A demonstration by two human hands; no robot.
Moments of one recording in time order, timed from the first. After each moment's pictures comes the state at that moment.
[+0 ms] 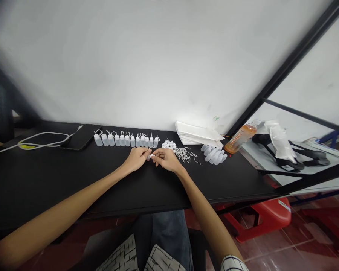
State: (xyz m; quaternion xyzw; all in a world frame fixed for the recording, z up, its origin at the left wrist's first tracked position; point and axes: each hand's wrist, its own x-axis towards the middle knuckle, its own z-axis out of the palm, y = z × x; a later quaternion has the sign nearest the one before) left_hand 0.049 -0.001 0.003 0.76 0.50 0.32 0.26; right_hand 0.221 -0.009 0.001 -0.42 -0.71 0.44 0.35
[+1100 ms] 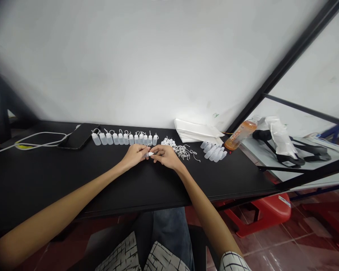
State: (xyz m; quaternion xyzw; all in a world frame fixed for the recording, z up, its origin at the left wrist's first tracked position) left_hand 0.047 0.002 0.003 0.72 0.48 0.35 0.36; right_hand 0.223 -0.011 0.008 -0.42 -0.71 0.44 0.35
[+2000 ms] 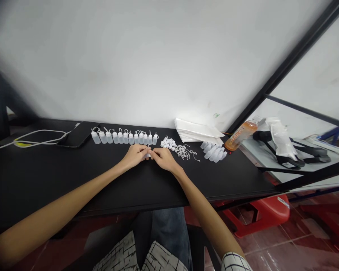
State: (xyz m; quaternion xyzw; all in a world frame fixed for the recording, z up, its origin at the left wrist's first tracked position) left_hand 0.048 -0.002 0.004 0.73 0.47 0.35 0.35; right_hand 0.215 -0.010 0.000 -0.45 -0.79 0.29 0.30
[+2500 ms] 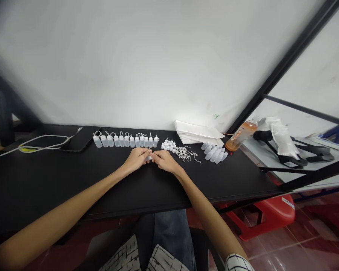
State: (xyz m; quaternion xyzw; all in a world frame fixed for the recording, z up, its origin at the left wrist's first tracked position) left_hand 0.049 0.000 -0.001 0.73 0.47 0.34 0.36; right_hand 0.216 -0.011 0.002 -0.43 -0.73 0.43 0.30
